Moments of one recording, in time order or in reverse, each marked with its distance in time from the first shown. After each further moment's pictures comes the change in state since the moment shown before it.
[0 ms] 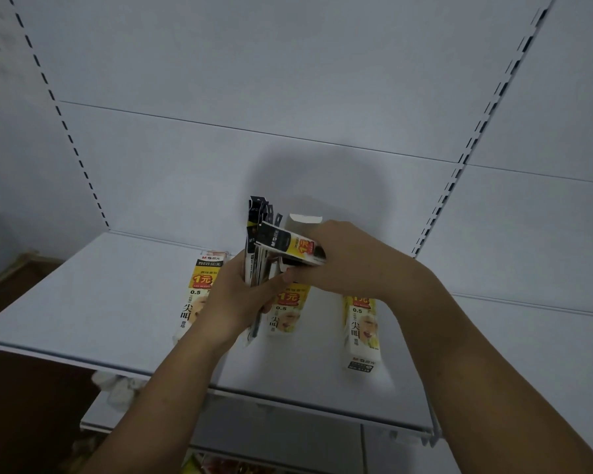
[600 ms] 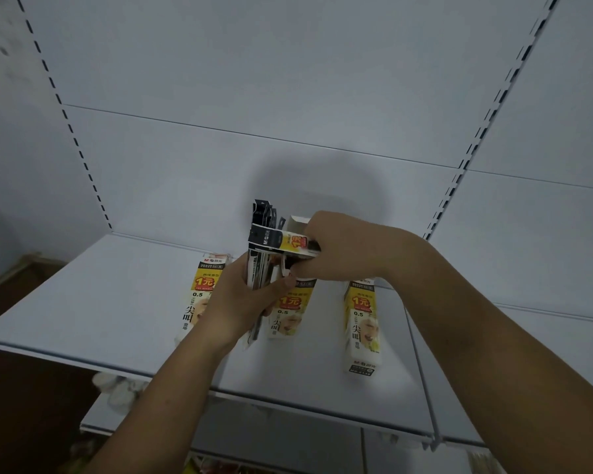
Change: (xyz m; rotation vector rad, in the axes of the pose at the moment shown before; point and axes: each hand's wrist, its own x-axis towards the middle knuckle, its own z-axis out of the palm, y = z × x) left_hand 0.001 -0.002 -0.002 0.043 -0.005 0.024; right_hand 0.016 -0.017 -0.027 -0.112 -0.185 0.114
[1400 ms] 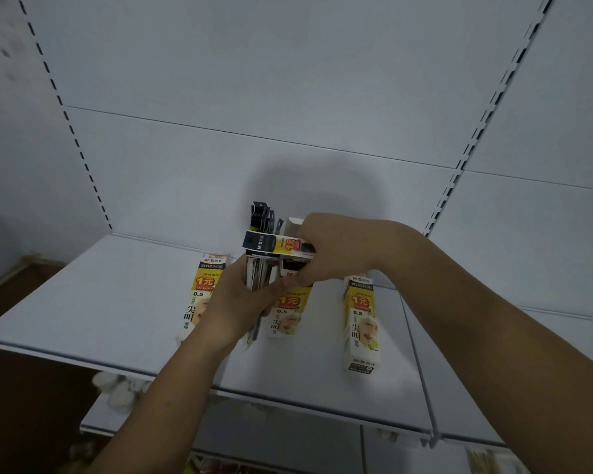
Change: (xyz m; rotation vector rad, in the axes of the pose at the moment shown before) left_hand 0.000 -0.006 -0.002 0.026 0.015 -0.002; right_hand 0.010 -0.001 -0.002 -0.079 -0.089 -0.054
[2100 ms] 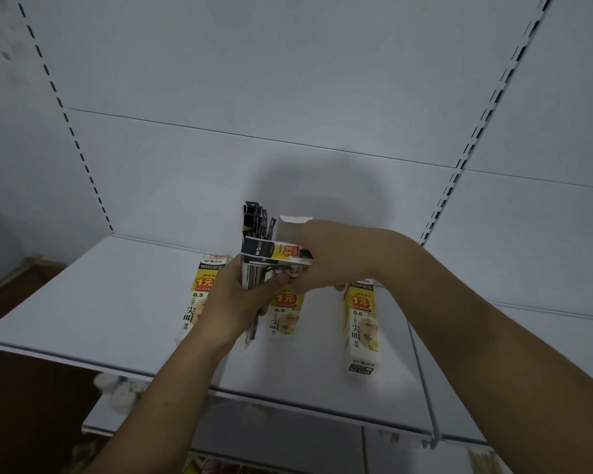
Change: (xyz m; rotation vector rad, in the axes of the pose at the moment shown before) left_hand 0.000 0.002 0.000 -0.049 0.051 -0.026; right_hand -0.006 -0.002 0.008 0.174 -0.032 -0.014
